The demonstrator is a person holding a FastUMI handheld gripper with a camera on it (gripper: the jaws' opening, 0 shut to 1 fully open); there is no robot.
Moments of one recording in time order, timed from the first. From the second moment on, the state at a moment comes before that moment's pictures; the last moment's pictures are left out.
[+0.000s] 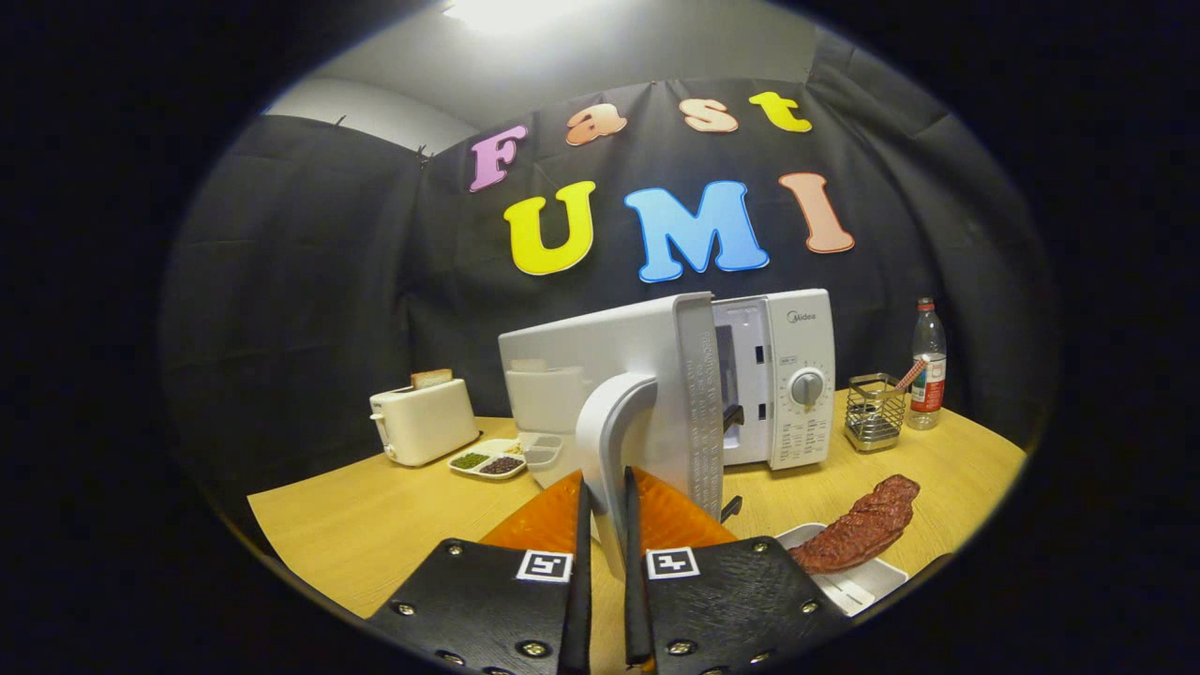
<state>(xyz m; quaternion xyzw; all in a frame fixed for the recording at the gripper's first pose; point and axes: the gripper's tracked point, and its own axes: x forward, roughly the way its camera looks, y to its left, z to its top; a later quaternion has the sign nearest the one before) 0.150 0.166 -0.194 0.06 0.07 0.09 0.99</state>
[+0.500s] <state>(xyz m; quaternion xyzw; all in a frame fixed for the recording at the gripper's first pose) 0.110 0.257 -0.199 0.01 0.05 0.09 0.99</state>
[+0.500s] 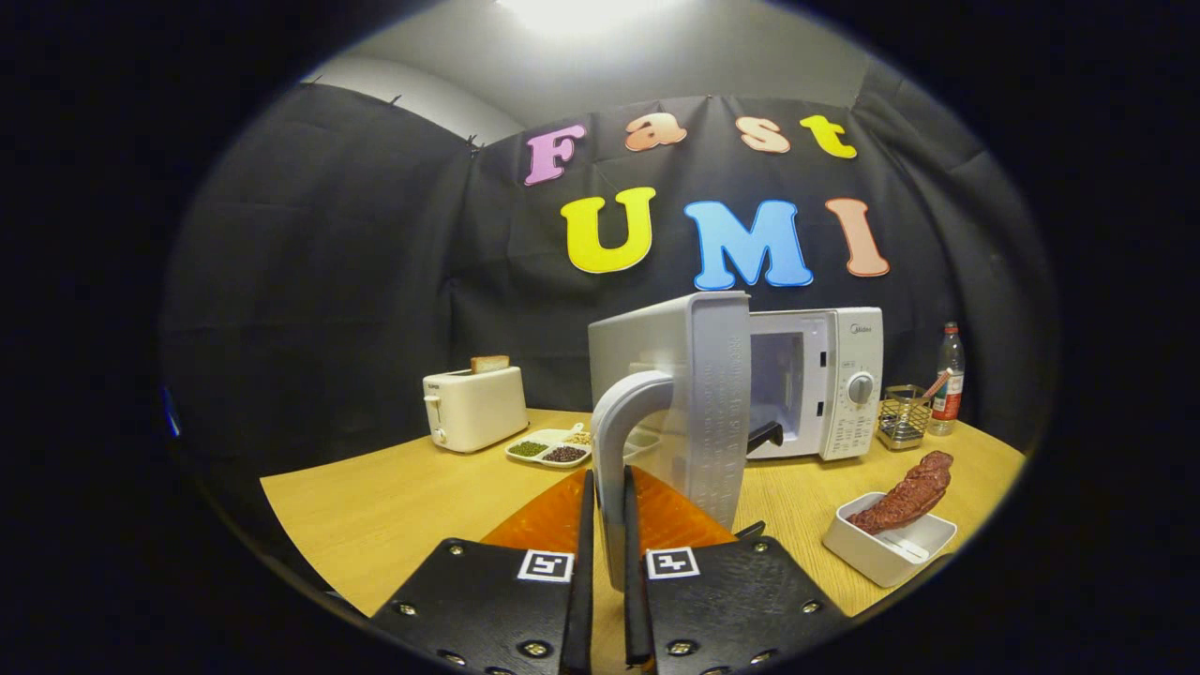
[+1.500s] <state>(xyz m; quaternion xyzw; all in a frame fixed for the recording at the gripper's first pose) 0.056 0.377 -0.174 0.03 0.05 0.17 0.98</state>
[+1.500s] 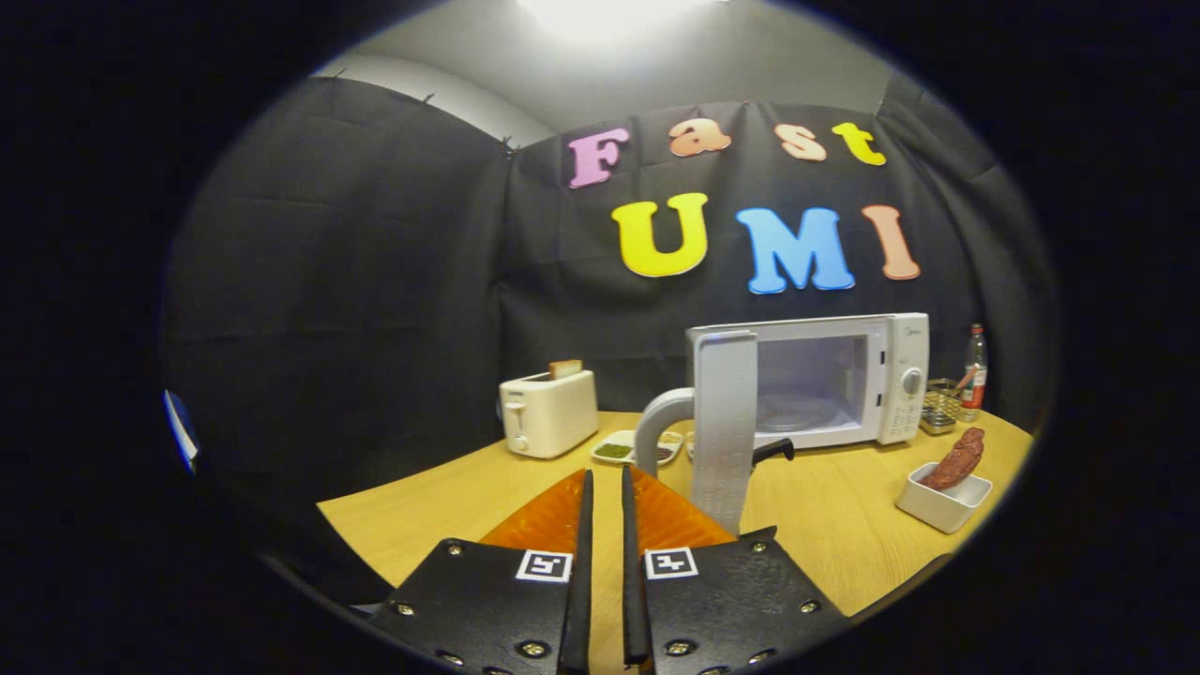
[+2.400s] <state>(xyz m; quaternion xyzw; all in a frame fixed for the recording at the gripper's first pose) 0.073 0.138 -0.114 -0.03 0.01 0.12 0.99</state>
